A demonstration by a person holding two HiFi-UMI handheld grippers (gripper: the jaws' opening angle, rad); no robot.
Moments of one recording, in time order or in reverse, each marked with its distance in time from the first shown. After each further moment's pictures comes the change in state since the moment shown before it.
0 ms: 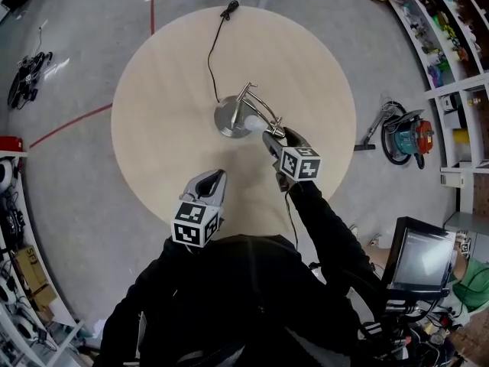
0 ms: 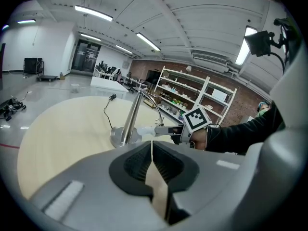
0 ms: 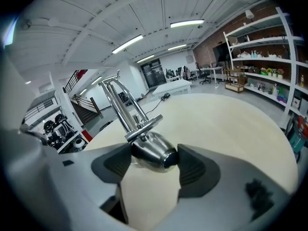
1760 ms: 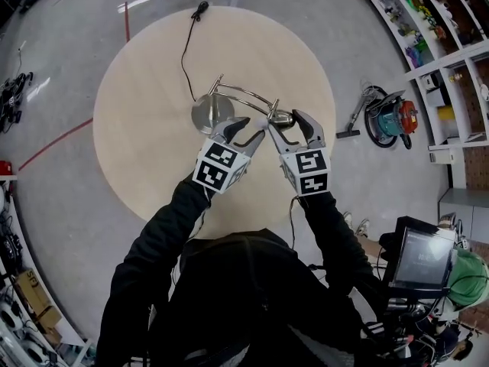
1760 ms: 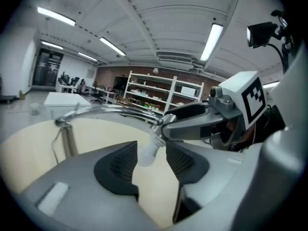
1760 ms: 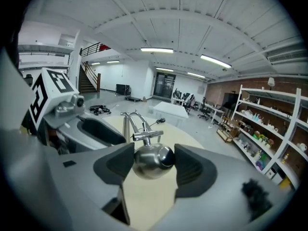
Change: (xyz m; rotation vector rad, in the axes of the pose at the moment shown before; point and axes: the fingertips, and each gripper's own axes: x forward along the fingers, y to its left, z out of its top) left arm 0.112 -0.085 0.090 0.273 -0.068 -0.298; right arm -0.124 0.030 0.101 -0.484 -0.096 -0.198
